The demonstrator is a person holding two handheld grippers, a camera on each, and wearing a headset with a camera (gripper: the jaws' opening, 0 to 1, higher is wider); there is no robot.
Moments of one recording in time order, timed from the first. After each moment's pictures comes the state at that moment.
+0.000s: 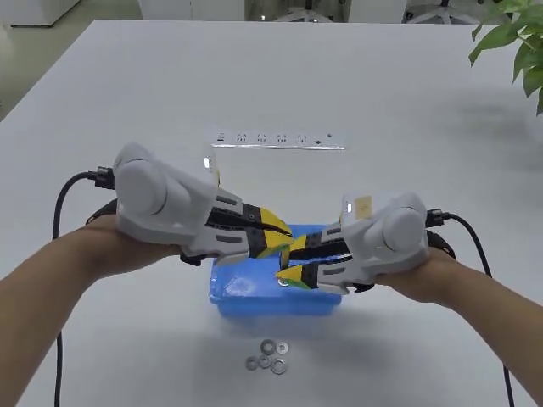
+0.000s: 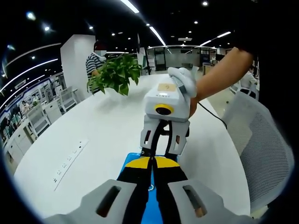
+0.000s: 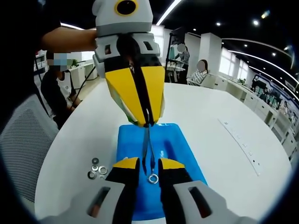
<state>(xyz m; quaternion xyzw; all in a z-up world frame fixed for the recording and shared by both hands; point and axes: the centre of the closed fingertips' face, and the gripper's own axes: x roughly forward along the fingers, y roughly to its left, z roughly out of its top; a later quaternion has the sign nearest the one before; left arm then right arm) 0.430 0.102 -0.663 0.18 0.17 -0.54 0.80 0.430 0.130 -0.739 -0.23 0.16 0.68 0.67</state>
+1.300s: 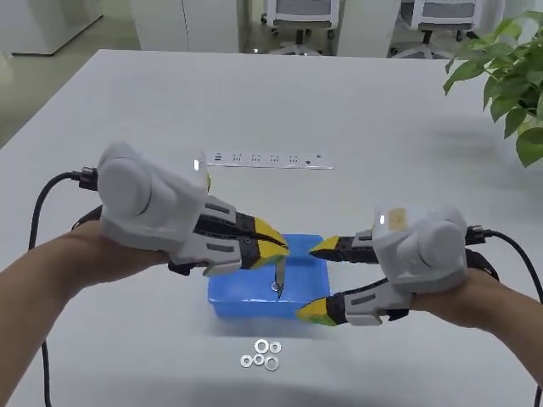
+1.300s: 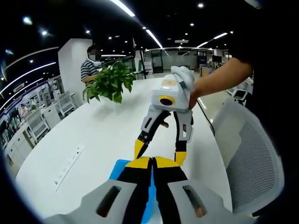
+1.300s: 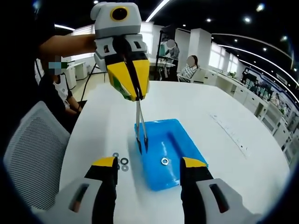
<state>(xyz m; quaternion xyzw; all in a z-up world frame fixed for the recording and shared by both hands) 0.383 0.091 -0.627 0.18 0.16 -0.55 0.80 0.392 0.080 -0.707 -0.23 0.19 0.64 0.71</state>
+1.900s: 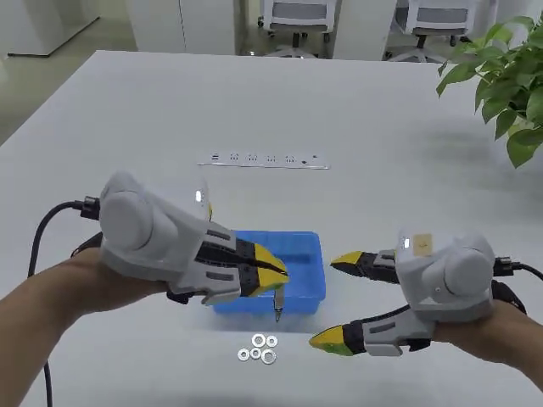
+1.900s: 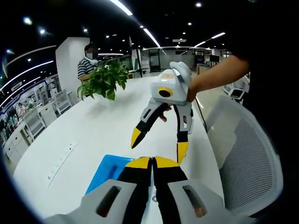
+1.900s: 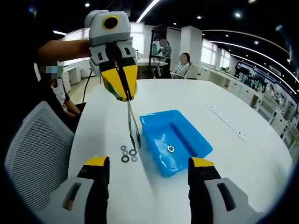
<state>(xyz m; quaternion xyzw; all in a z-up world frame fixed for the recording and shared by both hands) 0.353 0.085 -0.646 0.18 0.17 -0.56 0.79 0.370 0.057 -0.717 -0.21 0.21 0.61 0.73</state>
